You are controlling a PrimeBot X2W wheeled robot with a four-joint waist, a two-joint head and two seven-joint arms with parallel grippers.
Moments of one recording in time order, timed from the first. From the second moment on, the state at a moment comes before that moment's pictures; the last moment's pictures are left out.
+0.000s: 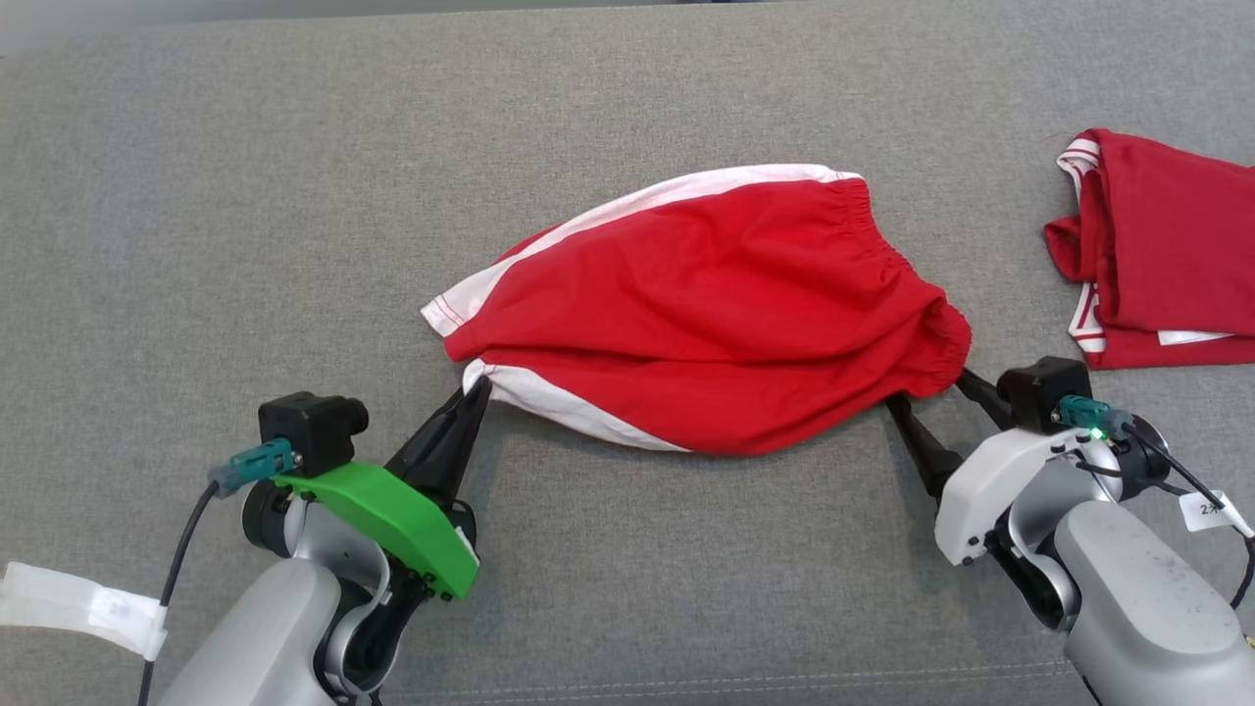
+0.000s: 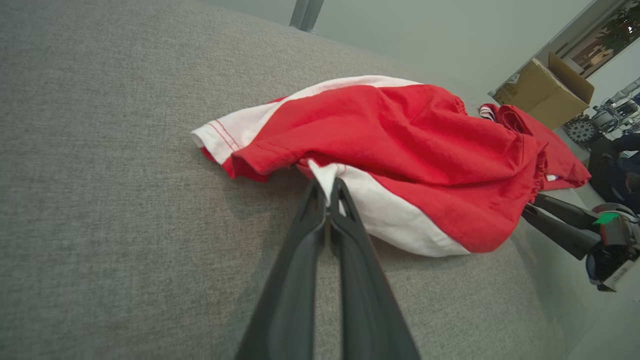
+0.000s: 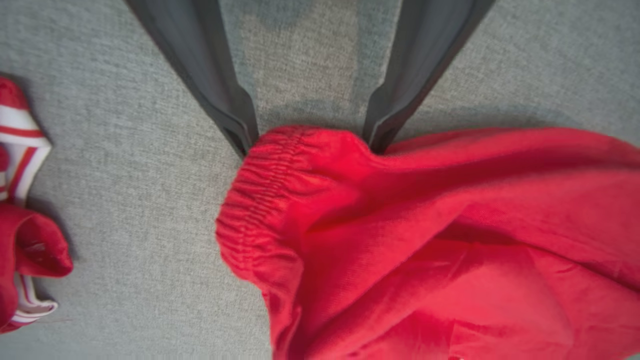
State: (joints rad) left arm -0.32 0.24 -0.59 0.22 -0.86 -0.04 -0.08; right arm -0.29 -0.28 0.46 0.46 0.36 0.06 -0.08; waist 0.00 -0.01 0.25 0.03
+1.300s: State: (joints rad) left arm -0.33 0.25 -0.53 0.16 -0.86 -0.05 -0.14; right arm -0.31 -0.30 0.43 0.37 0.72 0.12 0.04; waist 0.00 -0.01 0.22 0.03
